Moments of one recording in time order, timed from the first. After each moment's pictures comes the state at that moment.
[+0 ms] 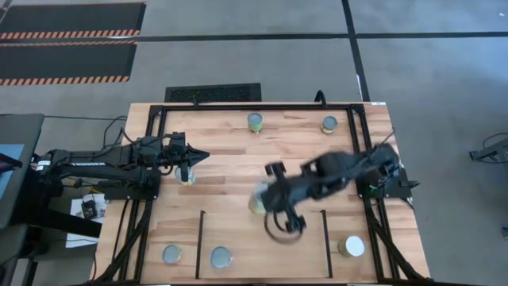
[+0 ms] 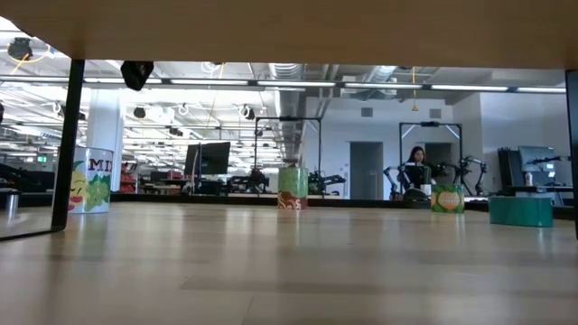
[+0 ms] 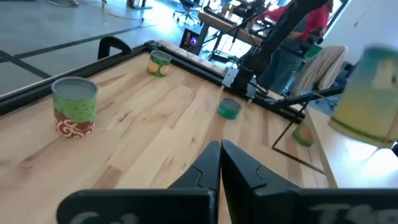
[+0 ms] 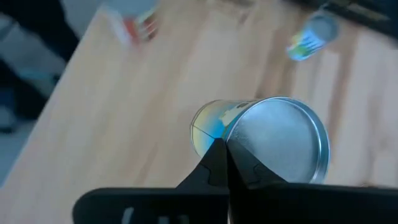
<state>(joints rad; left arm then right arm) 0.09 0.58 0.44 -0.06 -0.09 -0.40 0.39 1.94 2.35 -1.38 0.14 -0.01</state>
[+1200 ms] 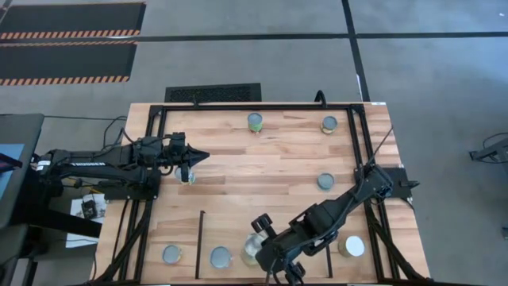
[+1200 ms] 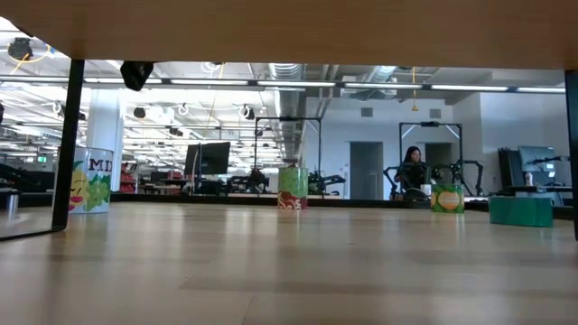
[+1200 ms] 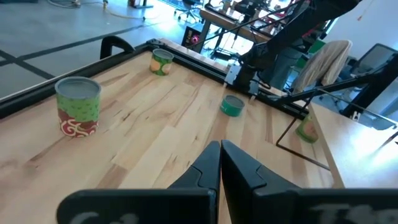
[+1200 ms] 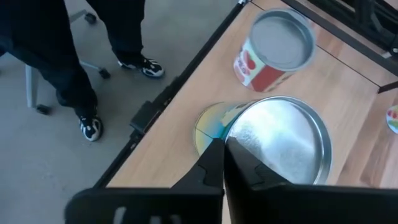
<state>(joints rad) 0.09 0.58 0.44 -0.08 -0.09 -0.39 0.59 2.12 2.35 -1.15 0.08 -0.06</state>
